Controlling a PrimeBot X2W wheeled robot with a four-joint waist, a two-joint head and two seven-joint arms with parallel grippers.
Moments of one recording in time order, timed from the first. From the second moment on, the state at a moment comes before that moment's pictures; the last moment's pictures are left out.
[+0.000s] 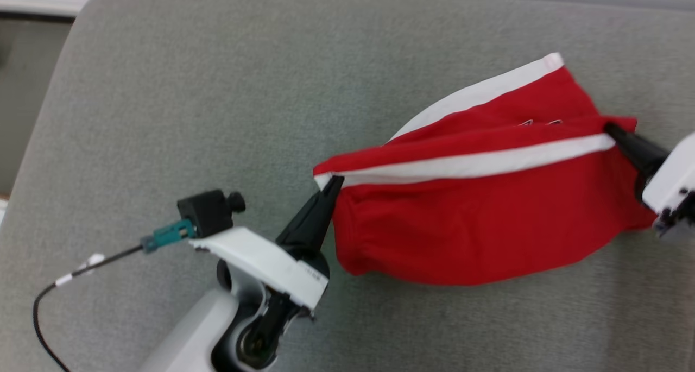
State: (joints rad) left arm -0.45 0.27 -0.59 -0.04 -1.14 0.11 -0.05; right arm -0.59 -0.09 -0.22 0.09 0.62 0.13 0.92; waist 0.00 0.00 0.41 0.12
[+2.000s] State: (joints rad) left arm -0.35 0.17 -0.45 -0.06 -0.27 0.25 -0.26; right arm -0.71 -0.40 0.10 0.25 0.39 0.13 0.78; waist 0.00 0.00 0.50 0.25
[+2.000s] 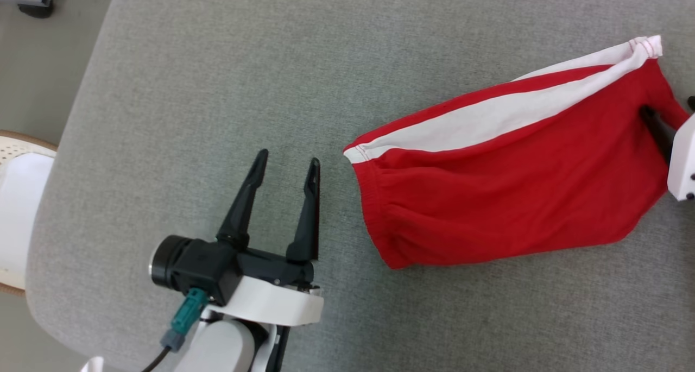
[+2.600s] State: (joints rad) left arm -0.22 0.08 -0.31 -0.01 -0.18 0.10 -0.26; right arm -0.69 -0.34 0.00 0.32 0.50 0.13 0.74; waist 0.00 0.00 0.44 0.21
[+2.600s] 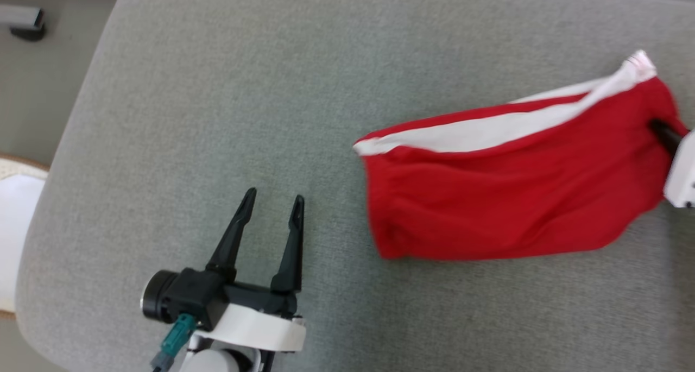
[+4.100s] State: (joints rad) left arm -0.13 0.05 -0.33 0.09 -0.19 0.08 -0.26; right arm -0.57 -0.05 0.13 0.20 0.49 0.13 0.68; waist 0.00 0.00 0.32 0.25
